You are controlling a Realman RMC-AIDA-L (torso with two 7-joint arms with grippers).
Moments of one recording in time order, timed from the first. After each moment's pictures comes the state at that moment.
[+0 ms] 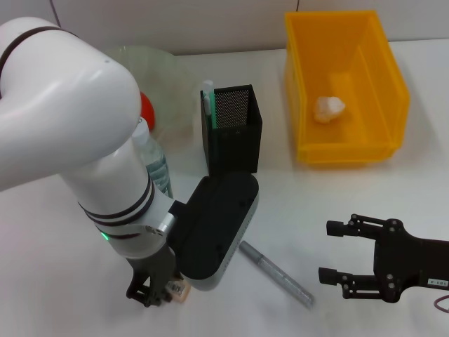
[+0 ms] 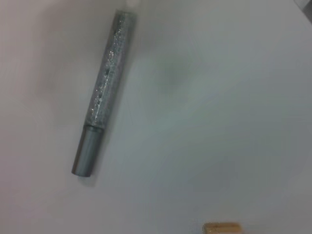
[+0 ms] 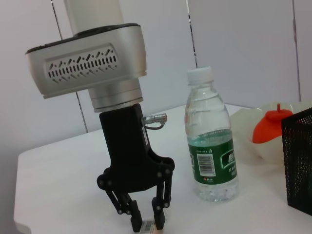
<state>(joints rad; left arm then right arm) -0.79 -2.08 2.00 1.25 2.50 1.54 -1.83 0.22 2.08 -0.77 -0.63 -1.89 -1.69 1.04</state>
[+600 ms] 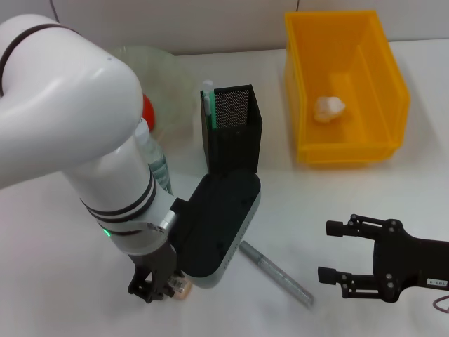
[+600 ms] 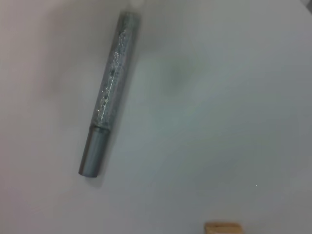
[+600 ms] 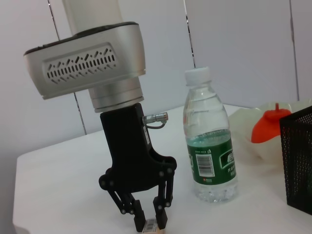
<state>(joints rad) -0.79 -2.08 2.00 1.24 2.51 1.53 -1.82 0.22 2.08 -0.77 -0.62 -1.89 -1.69 1.04</state>
